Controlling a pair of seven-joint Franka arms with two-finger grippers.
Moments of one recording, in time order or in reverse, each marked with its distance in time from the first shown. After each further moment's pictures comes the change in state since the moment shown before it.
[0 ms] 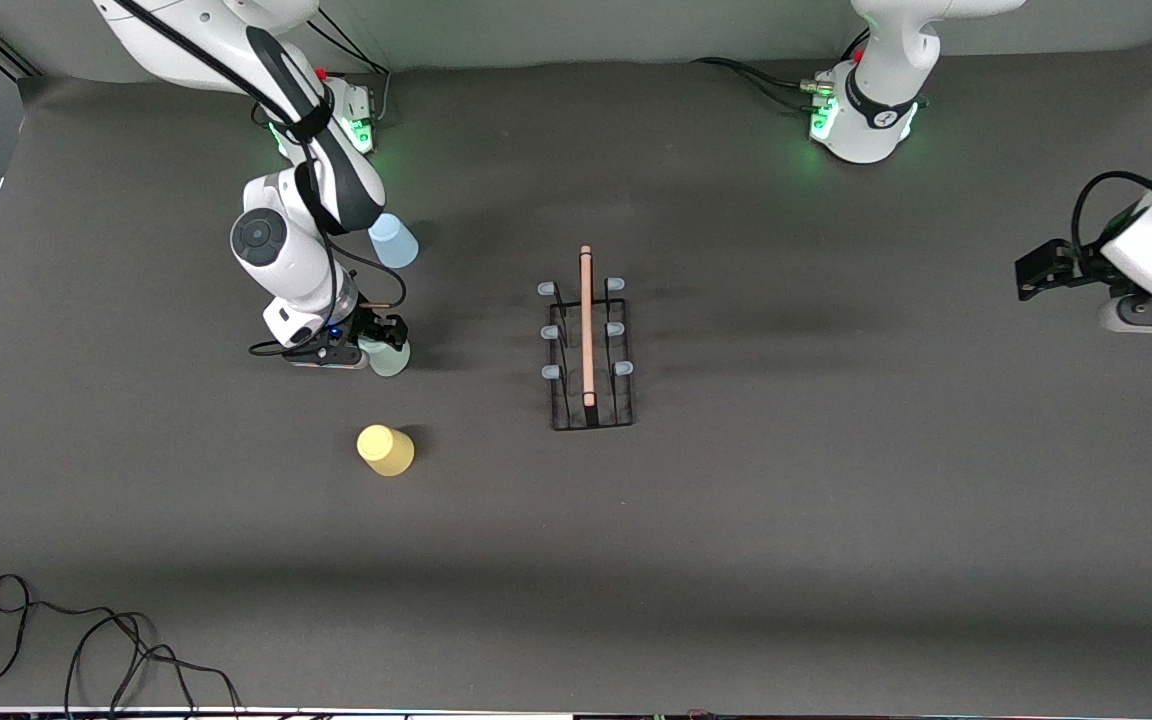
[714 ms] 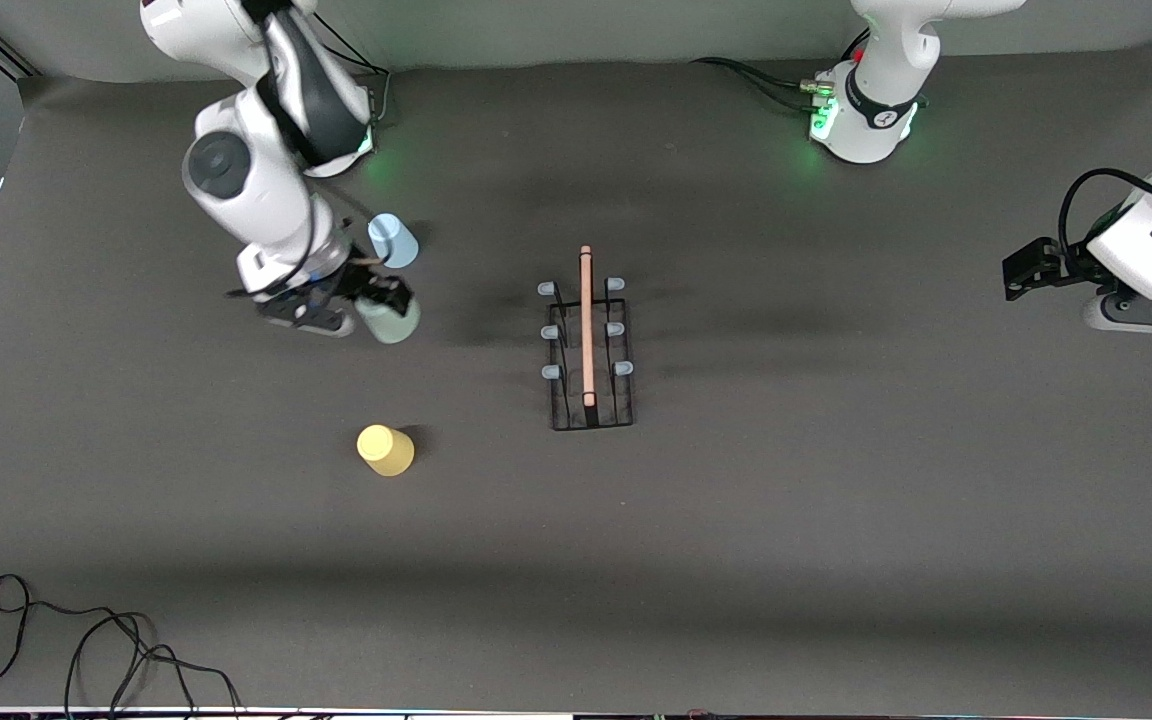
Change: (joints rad) left arm -0.012 0.000 -0.022 0.000 -0.015 -0.001 -0.004; right arm 0.159 -0.239 0.007 0.219 0.003 -0.449 0.424
